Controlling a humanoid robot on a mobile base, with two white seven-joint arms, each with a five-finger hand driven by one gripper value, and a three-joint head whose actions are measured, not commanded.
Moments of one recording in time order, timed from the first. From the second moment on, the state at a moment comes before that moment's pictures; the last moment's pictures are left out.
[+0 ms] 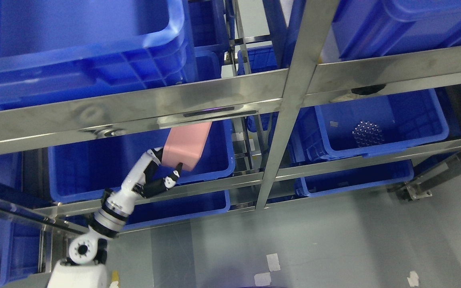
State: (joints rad) left arm -0.15 0.18 -0.04 -1.30 0.14 -0.56 -0.61; right arm 0.00 0.00 -0.05 0.00 0.00 -0.05 0.00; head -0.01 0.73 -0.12
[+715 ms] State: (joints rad) left arm -0.49 0.23 0.06 -1.03 -0.46 -0.67 -0.75; right arm 0.00 0.00 -0.05 0.00 0.00 -0.05 0.00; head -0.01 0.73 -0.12
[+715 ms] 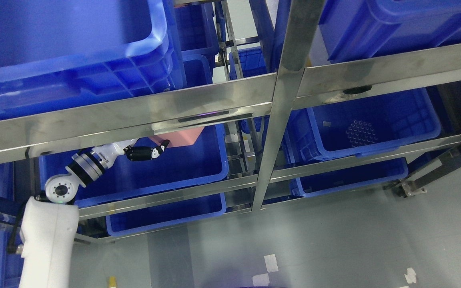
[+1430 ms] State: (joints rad) left arm -0.55 0.18 0.14 -0.95 -0.60 -0.69 -0.72; right arm 0.00 0.00 -0.05 0.00 0.00 -0.05 0.00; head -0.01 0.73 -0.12
